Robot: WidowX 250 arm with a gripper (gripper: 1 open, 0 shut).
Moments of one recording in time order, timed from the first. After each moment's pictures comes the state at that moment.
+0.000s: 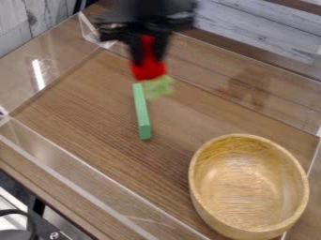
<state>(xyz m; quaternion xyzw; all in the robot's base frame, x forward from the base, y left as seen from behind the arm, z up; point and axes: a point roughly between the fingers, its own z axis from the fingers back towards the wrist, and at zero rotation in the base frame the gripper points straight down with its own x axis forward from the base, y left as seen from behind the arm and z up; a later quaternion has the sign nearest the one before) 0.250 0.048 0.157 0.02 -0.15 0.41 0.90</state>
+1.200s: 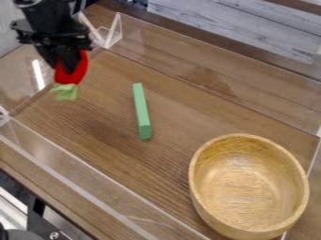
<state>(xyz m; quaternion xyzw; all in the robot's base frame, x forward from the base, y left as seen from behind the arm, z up) 0.226 0.161 0.108 0.01 -0.15 0.17 0.97</state>
